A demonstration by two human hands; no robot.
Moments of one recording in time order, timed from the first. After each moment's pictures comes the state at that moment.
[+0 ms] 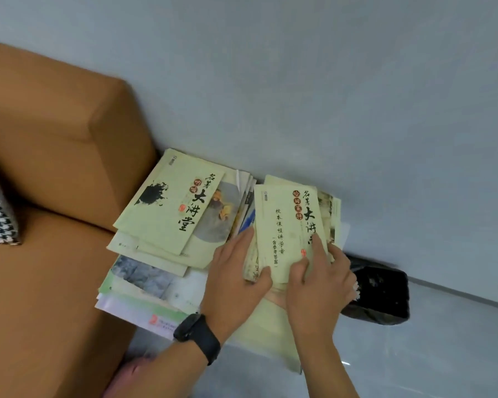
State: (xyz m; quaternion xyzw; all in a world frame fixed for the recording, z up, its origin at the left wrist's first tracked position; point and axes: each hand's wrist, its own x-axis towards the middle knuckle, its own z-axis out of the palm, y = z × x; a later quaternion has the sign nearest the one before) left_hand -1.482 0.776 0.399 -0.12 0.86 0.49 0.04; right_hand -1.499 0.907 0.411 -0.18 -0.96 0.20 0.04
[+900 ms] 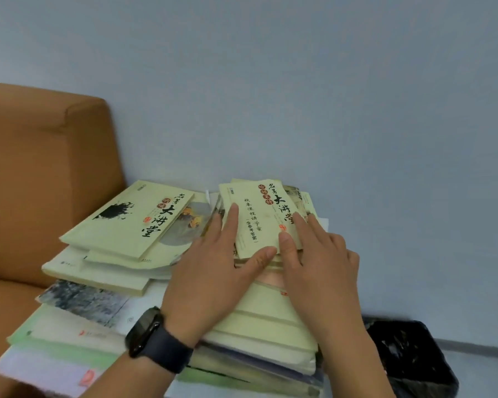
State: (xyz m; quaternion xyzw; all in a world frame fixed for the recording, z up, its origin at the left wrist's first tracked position) left_hand -1.467 0.784 0.350 0.03 0.95 0.30 -0.09; right_hand -1.470 0.947 0.361 -0.01 -0.98 0.18 0.11
